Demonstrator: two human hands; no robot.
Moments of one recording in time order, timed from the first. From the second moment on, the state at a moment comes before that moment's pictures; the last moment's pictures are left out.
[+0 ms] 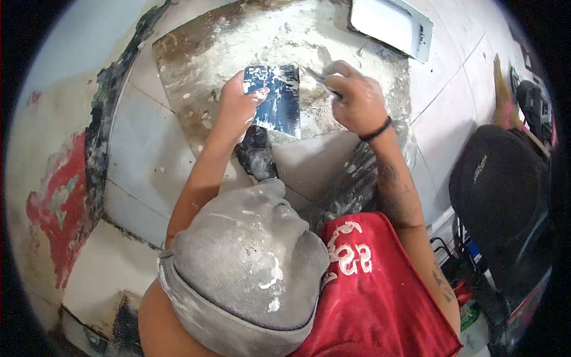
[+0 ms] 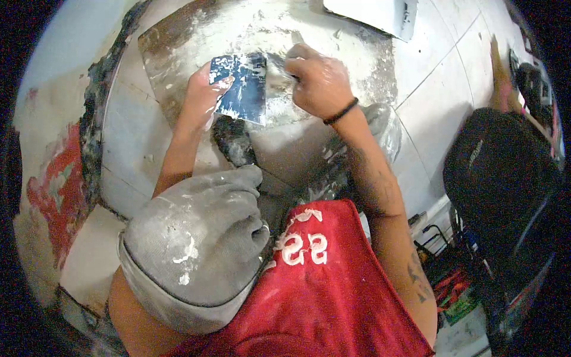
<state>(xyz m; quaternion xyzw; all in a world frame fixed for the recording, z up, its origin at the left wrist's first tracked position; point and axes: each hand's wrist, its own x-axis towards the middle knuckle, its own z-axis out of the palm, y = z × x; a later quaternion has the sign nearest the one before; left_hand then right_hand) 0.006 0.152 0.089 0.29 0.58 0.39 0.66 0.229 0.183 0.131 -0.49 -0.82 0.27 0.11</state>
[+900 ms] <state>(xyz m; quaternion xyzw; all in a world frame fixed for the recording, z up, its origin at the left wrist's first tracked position) 0.011 0.148 0.105 0.42 0.60 0.32 0.60 0.206 0.136 0.160 -0.46 -0.78 0.40 0.13</state>
